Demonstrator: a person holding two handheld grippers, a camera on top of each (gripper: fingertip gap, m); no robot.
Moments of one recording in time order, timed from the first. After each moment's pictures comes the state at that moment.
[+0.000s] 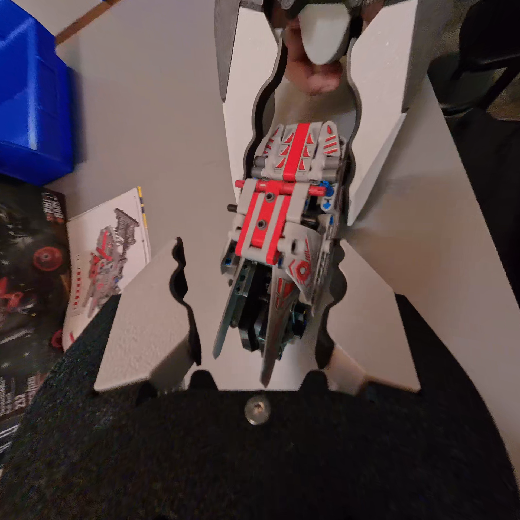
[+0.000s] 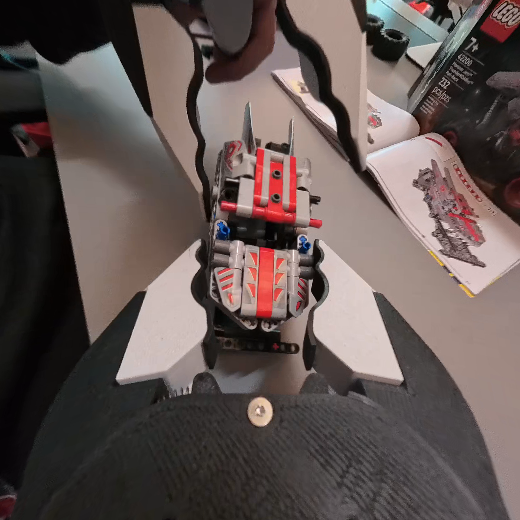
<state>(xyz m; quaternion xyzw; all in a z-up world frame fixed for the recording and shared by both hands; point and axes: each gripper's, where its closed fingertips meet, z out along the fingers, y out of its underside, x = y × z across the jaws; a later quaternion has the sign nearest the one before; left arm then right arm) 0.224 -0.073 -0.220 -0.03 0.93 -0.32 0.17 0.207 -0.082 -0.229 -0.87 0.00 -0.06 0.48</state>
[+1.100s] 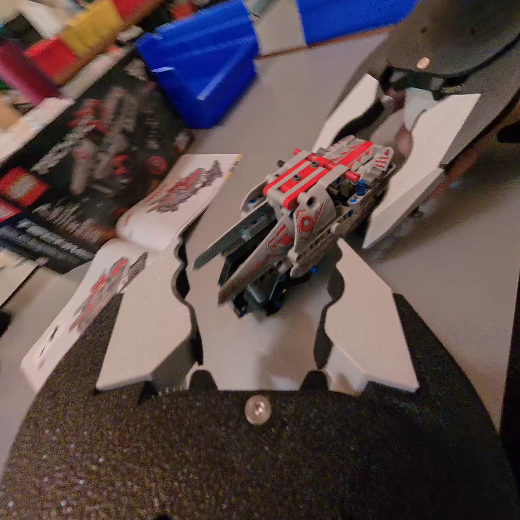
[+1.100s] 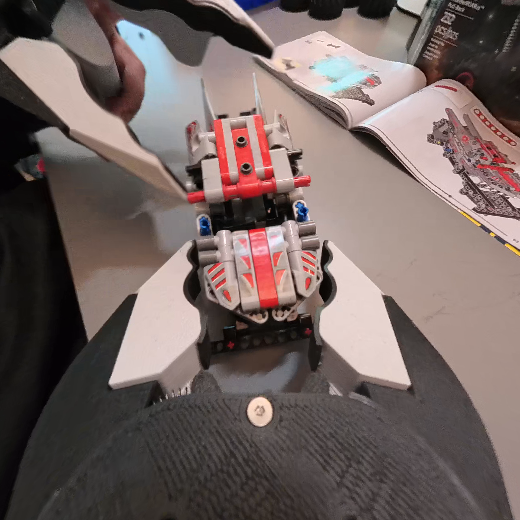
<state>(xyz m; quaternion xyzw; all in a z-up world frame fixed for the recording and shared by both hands) 0.207 -0.031 -0.205 -0.29 0.79 -0.41 0.35 0.209 -0.083 -0.249 -0.87 0.08 -0.02 0.49</state>
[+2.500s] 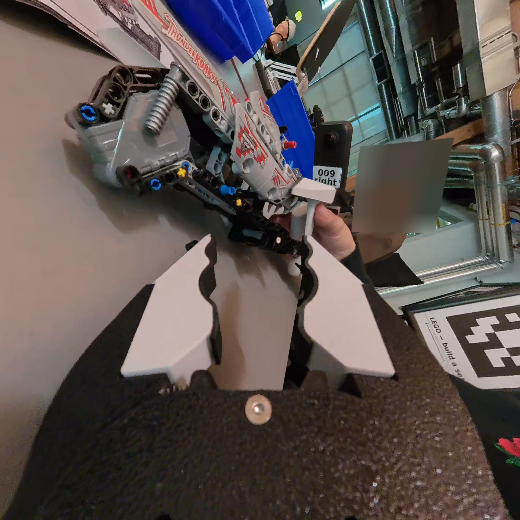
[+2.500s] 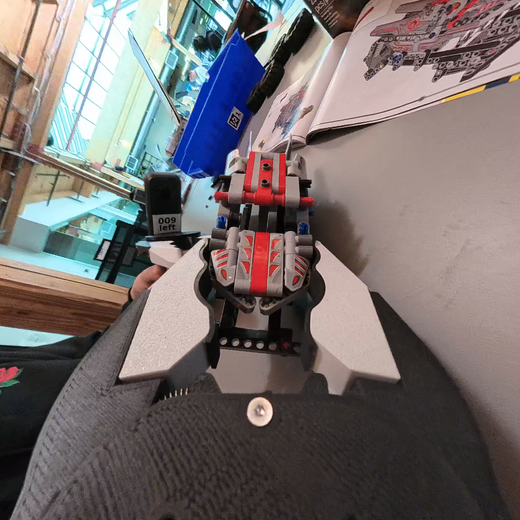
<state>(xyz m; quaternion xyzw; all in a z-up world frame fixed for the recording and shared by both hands) 0.215 -0.061 -0.225 -0.57 0.51 -0.63 -0.14 0.261 -0.081 -0.227 -0.69 0.37 0.29 0.55</state>
